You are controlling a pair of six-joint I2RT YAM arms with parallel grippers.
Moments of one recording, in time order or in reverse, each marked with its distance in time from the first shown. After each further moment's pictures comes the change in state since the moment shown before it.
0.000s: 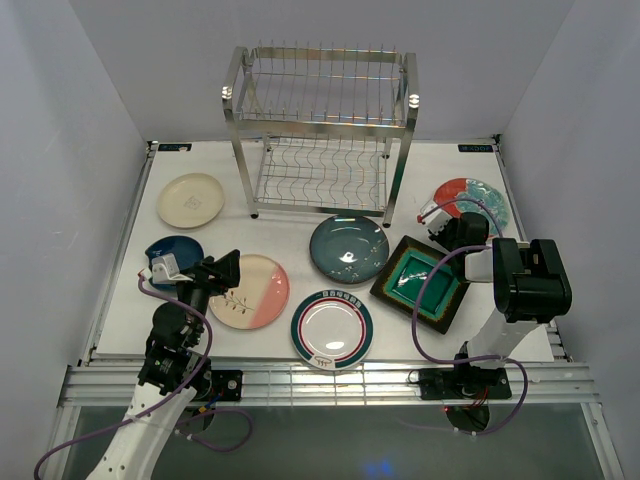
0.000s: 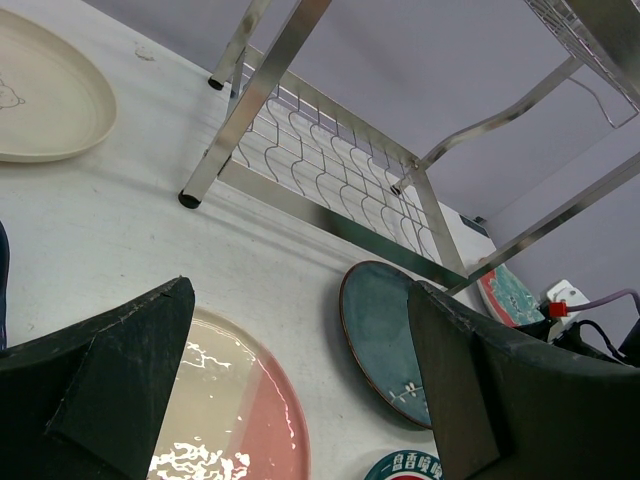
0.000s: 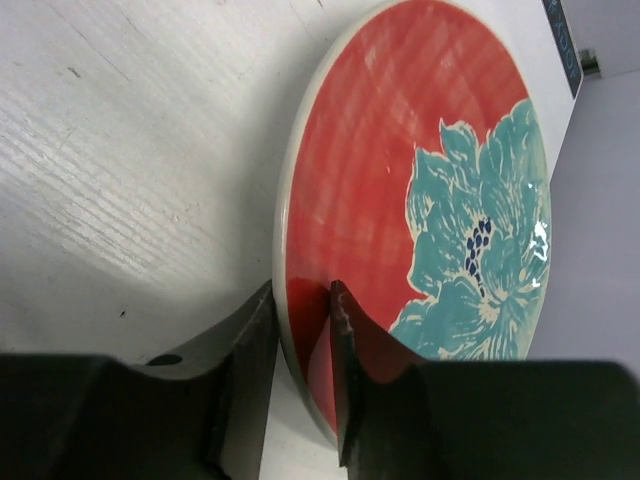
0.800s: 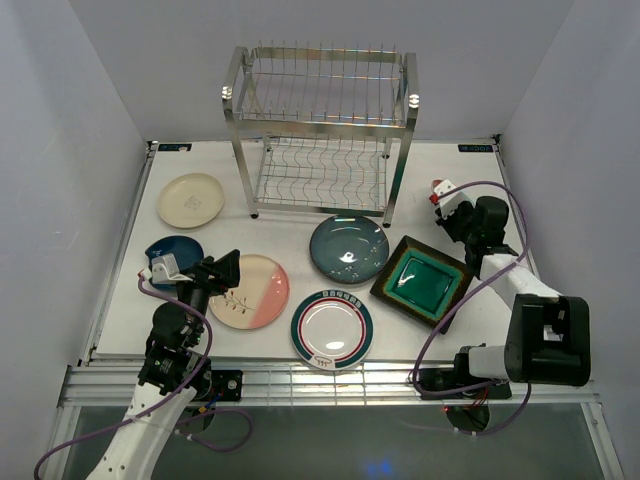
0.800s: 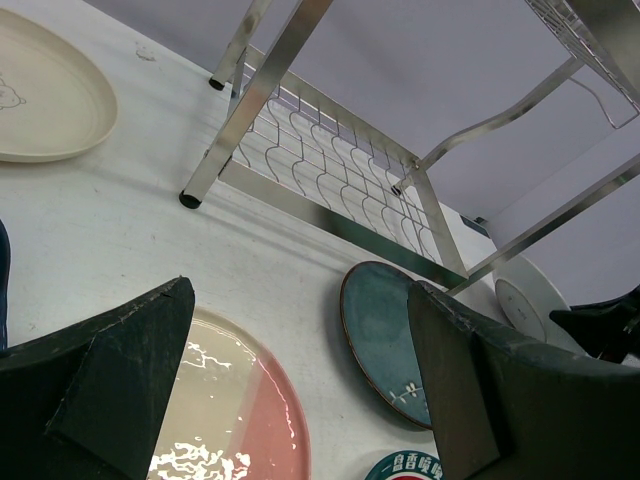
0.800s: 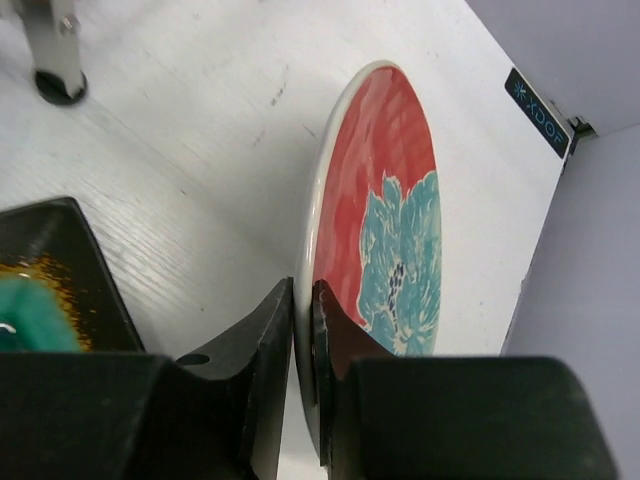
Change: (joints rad) left arm 0.000 0.000 0.000 0.000 -0.002 0.000; right arm -0.006 -0.361 0.066 -0.378 -0.198 0.192
